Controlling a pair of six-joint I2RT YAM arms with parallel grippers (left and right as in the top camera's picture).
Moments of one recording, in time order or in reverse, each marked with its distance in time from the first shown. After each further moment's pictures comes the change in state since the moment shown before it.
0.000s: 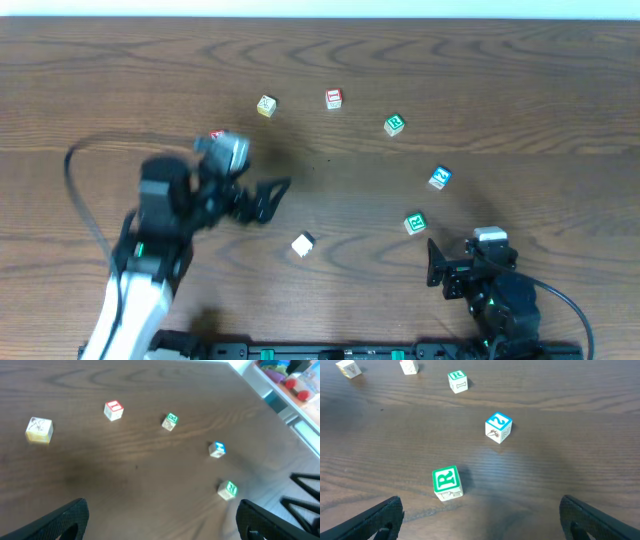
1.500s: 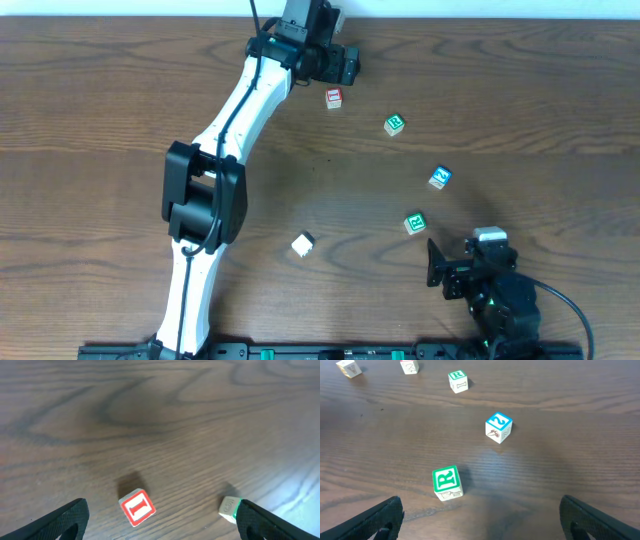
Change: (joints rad) left arm -0.198 1.273 1.400 -0.437 -0.318 -0.107; right arm 0.000 -0.001 0.000 0.000 -0.001 -0.003
